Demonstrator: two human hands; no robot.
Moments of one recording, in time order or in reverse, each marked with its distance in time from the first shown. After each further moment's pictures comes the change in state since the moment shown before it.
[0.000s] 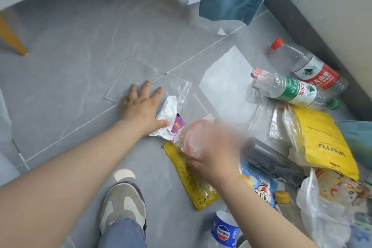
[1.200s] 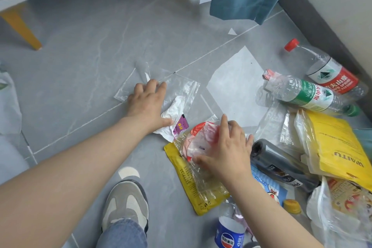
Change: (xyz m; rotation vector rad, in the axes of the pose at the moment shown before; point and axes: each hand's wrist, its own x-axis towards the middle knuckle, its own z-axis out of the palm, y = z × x) left_hand -0.003 0.001 -0.006 -0.003 0.099 0.016; right_hand 0.010 0.000 -0.009 -0.007 0.100 0.065
